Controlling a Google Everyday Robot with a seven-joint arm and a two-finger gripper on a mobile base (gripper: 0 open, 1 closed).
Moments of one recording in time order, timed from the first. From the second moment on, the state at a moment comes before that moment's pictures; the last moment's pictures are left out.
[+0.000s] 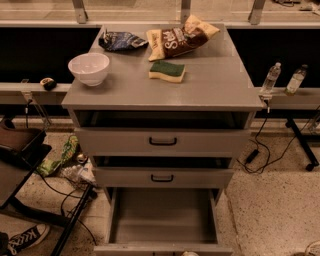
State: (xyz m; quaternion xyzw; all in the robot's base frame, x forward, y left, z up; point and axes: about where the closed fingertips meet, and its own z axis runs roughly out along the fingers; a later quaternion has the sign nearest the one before) arm 0.388 -0.112 0.154 -0.53 0.82 -0.06 0.23
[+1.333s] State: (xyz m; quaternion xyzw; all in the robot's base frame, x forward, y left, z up) arm 0.490 -0.107 0.162 -0.53 0.79 -0.08 0.31
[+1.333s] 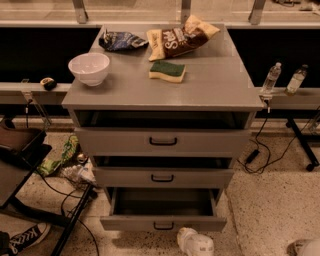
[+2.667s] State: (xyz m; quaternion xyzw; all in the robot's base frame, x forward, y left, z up) arm 0.639 -0.116 0.188 -0.54 0.75 -0.12 0.35
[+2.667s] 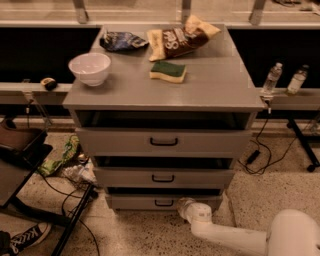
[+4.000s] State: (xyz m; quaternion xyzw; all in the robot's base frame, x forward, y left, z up) arm 0.639 -0.116 0.188 -0.54 0.75 -0.12 0.35
